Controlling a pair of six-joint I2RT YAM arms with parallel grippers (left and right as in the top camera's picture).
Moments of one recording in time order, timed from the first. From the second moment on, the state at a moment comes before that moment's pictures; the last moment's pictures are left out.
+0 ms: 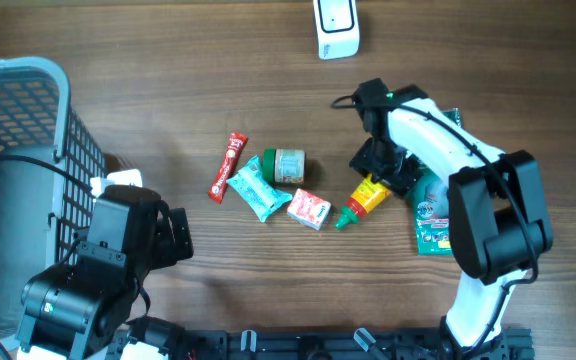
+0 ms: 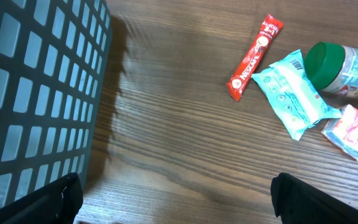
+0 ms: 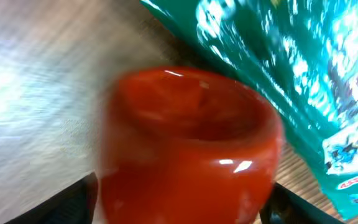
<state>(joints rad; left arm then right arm) -0.31 0.82 1.10 -1.35 -0.31 -0.43 0.34 2.01 1.40 -1.11 0.06 0.99</state>
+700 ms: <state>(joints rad) -0.31 0.82 1.10 -1.35 -0.31 -0.43 0.32 1.99 1.31 -0.93 0.01 0.79</state>
